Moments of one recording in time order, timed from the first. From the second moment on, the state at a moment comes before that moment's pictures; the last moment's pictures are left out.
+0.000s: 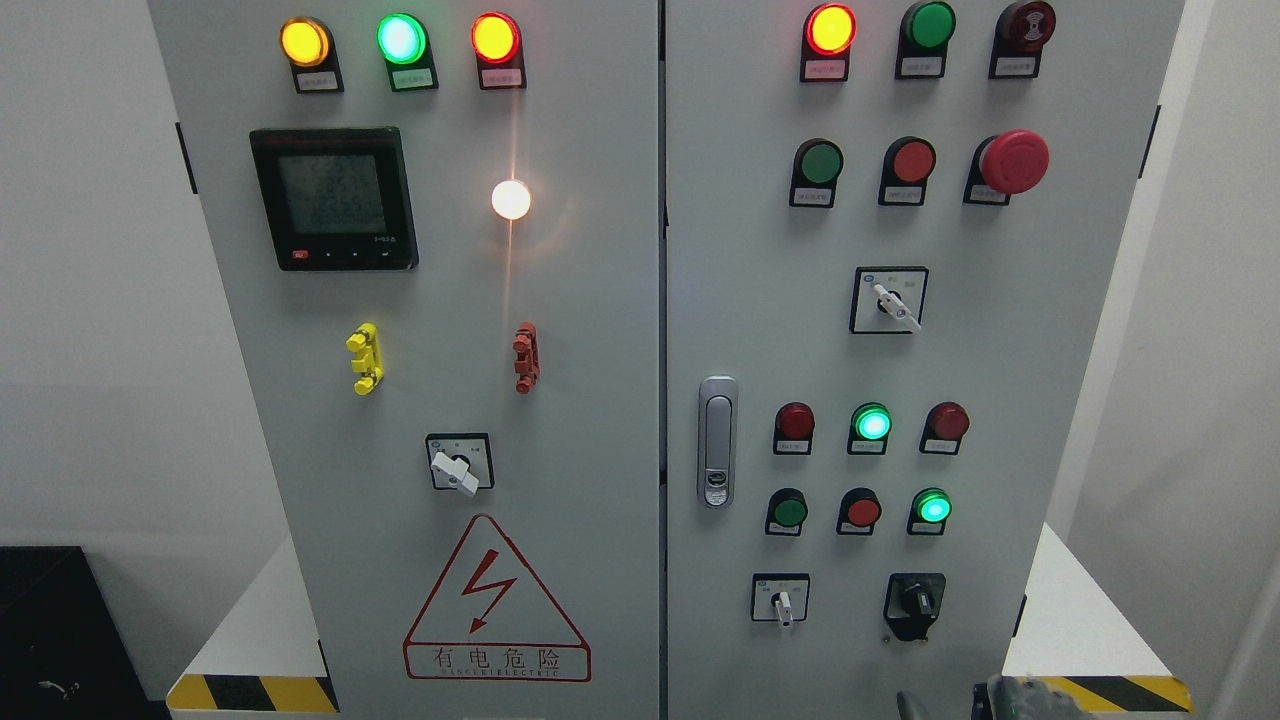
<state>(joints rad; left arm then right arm) 0.00 -0.10 -0.13 0.00 0.06 -0.07 -0.02 -0.11 0.04 -0.10 -1.75 1.25 0.25 0.15</state>
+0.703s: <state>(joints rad) 0.00 -0.10 -0.13 0.00 0.06 -0.07 -0.02 -0.19 0.03 -0.05 -1.73 1.31 0.31 0.17</state>
